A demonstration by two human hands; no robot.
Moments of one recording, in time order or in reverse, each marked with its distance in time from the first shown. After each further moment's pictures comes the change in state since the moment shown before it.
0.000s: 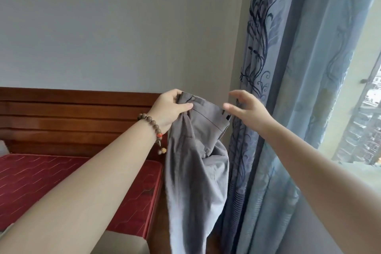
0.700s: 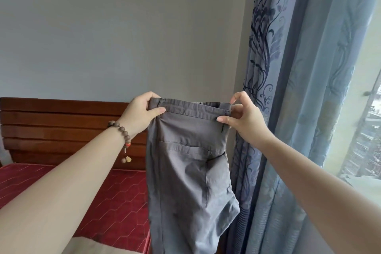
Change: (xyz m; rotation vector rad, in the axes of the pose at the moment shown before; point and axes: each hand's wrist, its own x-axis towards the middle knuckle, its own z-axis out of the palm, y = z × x) left_hand 0.013 0.006 -0.086 0.460 0.073 0.269; right_hand 0.003 -0.016 0.015 0.173 0.045 -0.264
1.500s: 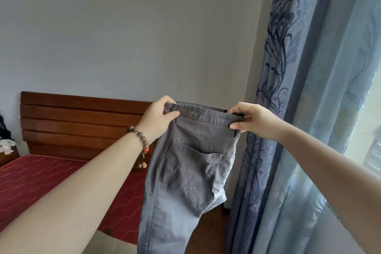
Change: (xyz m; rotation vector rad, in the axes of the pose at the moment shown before) left_hand -0.019 -0.004 -0.003 0.064 0.055 -0.029; right_hand 0.015 -0.027 -0.006 -0.130 -0.411 0.082
